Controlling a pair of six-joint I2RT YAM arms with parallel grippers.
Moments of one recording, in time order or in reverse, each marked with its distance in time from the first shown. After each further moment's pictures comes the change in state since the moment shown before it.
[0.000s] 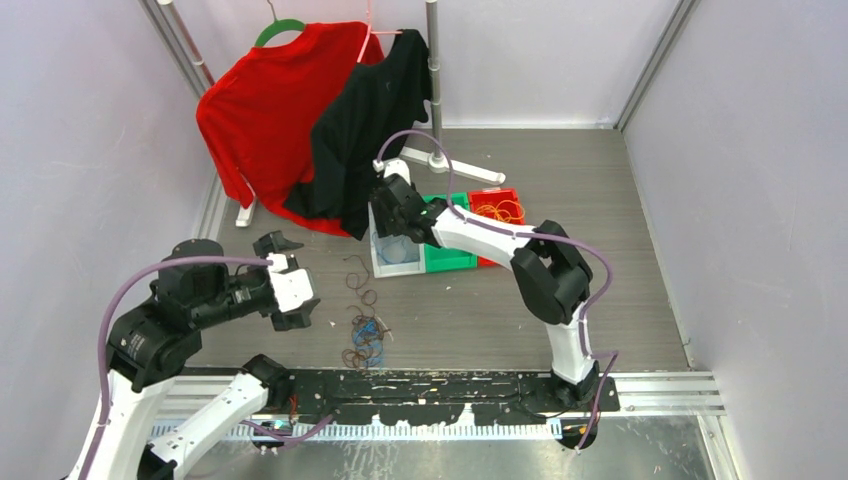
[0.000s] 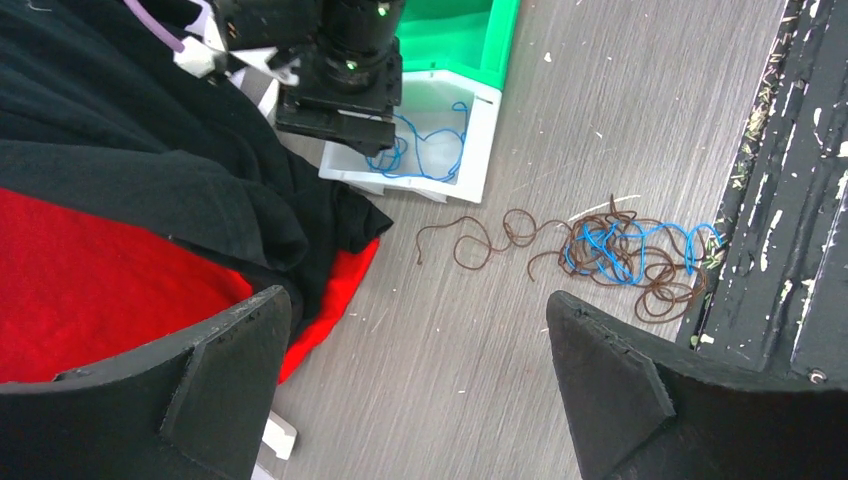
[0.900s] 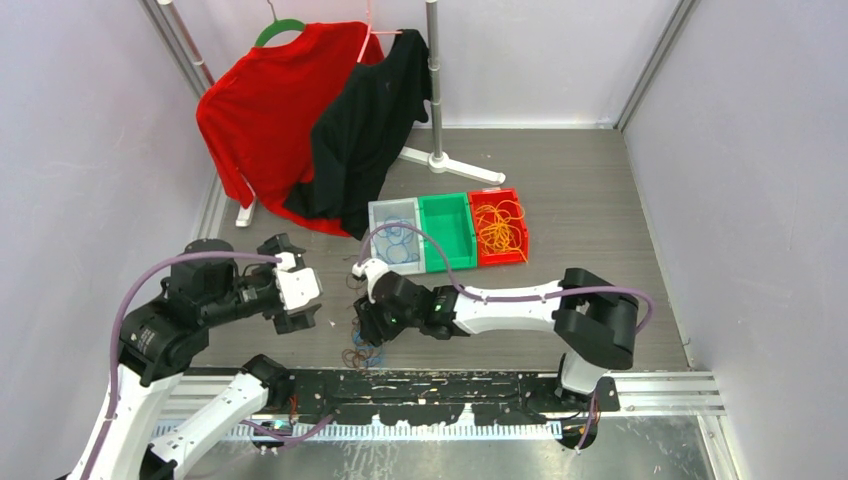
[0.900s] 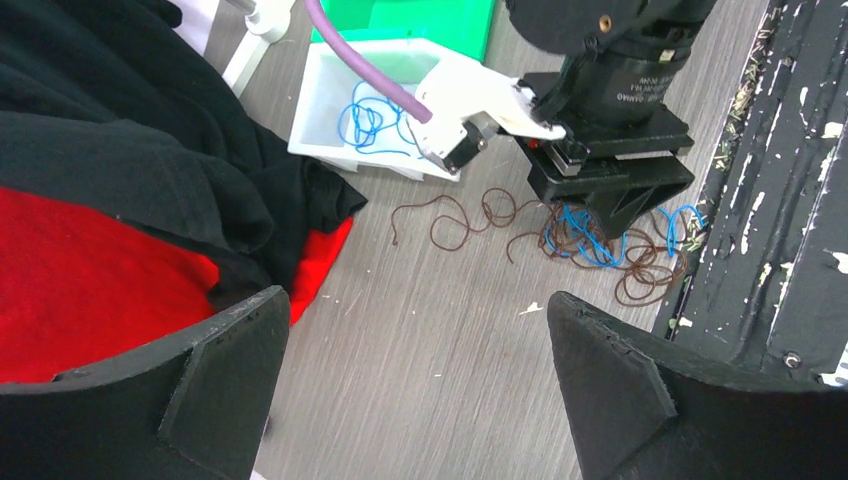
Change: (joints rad) left arm 0.000 0.006 -0.042 -0.013 -0.015 -0.018; right arm 0.376 -0.365 -0.565 0.251 -0.310 0.120
